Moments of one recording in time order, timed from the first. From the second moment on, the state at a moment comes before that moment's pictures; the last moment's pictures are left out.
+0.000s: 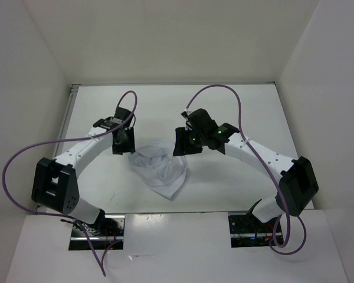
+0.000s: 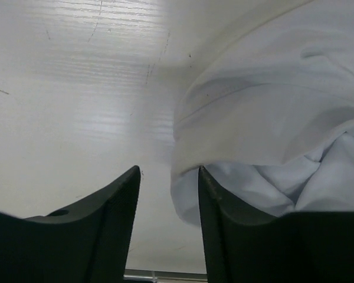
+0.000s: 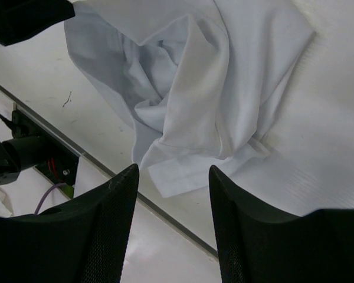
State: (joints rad) left arm -0.32 1.47 1.10 -0.80 -0.16 -0.45; right arm 0.72 1.47 1.18 -0.55 -0.21 0.53
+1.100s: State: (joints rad) left arm -0.32 1.49 1.08 -0.75 -0.10 -0.45; right arm 0.88 1.72 1.30 -0.65 0.01 0.54
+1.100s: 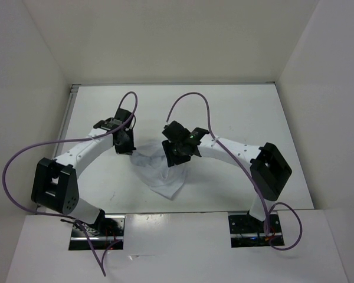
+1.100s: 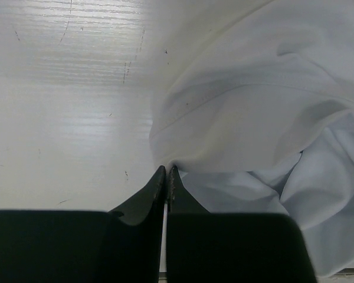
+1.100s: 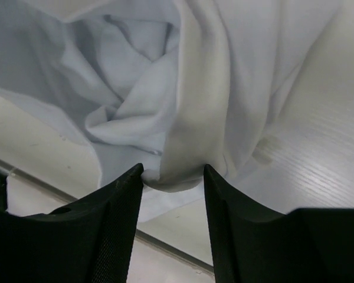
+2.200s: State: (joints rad) left arm -0.33 1.42 1.06 -0.79 -0.11 -0.46; right arm 0.73 1.58 1.22 -0.76 0.42 0.63
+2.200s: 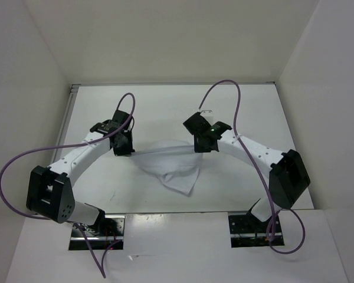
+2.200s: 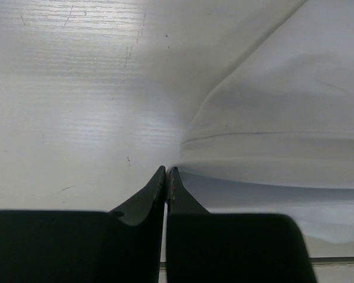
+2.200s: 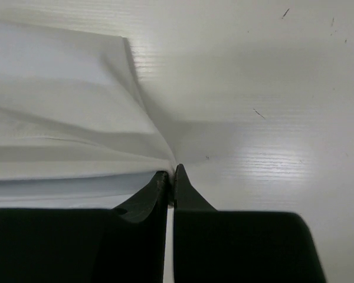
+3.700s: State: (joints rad) left arm -0.13 1.71 2.02 -0.77 0.51 -0.32; right arm 0.36 1.34 1.63 -0.66 0.12 0.31
